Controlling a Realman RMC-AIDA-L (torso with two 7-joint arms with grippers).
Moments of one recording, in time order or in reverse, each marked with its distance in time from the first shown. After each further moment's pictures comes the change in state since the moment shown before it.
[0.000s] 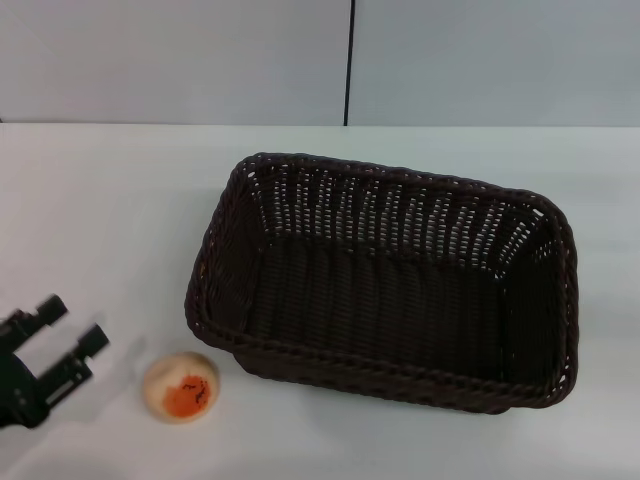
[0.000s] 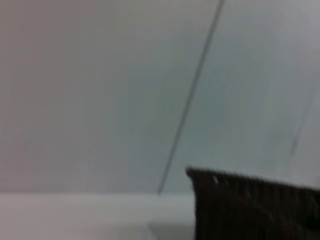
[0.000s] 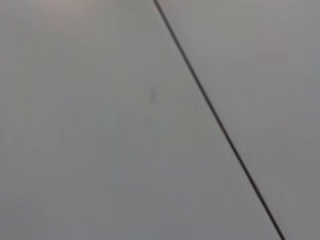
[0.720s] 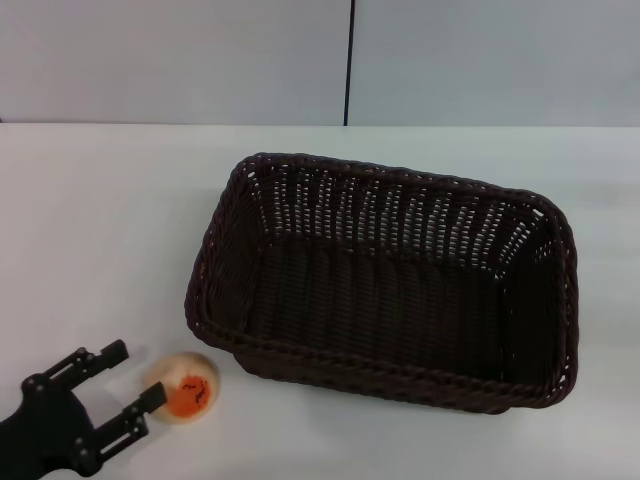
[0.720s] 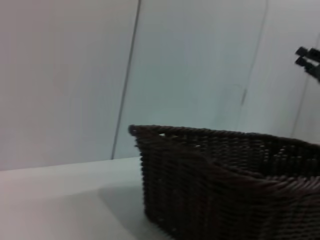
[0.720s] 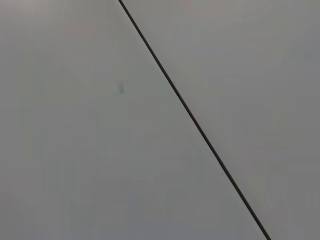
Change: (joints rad) left arm 0.005 -0.006 0.157 -0.046 0.013 -0.060 0.154; right arm 0.007 -0.001 0.019 0.084 0.022 0.018 -0.005
